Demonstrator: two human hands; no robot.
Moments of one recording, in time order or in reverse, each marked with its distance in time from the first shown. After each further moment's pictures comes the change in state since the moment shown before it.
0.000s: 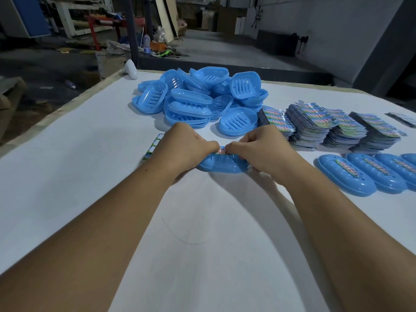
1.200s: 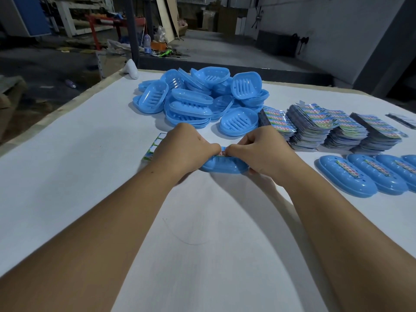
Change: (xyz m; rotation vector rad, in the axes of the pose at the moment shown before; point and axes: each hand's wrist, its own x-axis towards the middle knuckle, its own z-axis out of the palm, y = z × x) left_hand 0.004 -0.001 0.004 0.123 0.034 0.003; right_hand 0.001 0.000 0.003 -0.090 0.010 -0.003
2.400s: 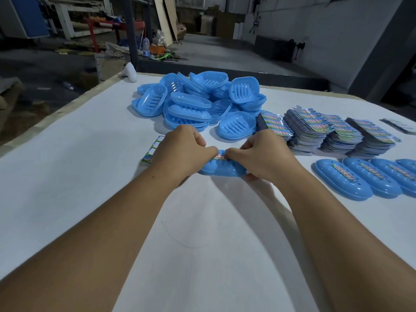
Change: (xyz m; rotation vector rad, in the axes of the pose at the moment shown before) left_hand 0.000 -0.004 0.002 0.029 0.113 0.057; right_hand -0.003 -0.002 -0.004 -0.181 0.053 -0.027
